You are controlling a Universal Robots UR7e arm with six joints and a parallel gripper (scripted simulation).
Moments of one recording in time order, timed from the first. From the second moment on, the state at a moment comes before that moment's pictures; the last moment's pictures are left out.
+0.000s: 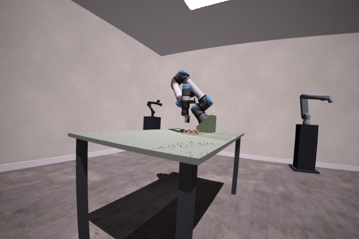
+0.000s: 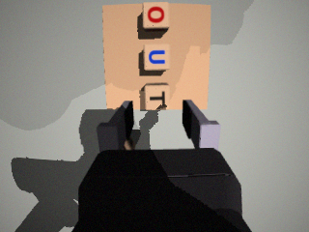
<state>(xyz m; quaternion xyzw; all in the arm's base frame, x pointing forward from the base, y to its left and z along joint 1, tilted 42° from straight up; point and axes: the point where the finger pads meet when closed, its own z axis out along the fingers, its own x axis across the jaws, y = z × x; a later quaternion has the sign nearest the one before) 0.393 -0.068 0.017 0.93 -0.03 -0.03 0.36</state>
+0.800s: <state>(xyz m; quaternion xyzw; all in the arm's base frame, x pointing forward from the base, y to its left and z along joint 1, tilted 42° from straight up) 0.392 -0.068 0.017 0.93 -0.03 -0.04 0.36</state>
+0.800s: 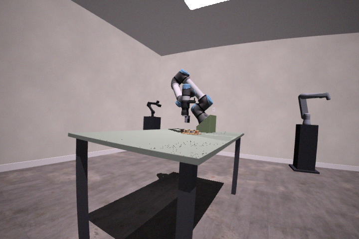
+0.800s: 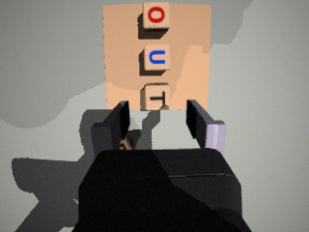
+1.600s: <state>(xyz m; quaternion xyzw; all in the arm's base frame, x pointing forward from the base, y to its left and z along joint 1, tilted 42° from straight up) 0.399 -0.021 0.069 0.93 -0.03 -0.03 0.36</state>
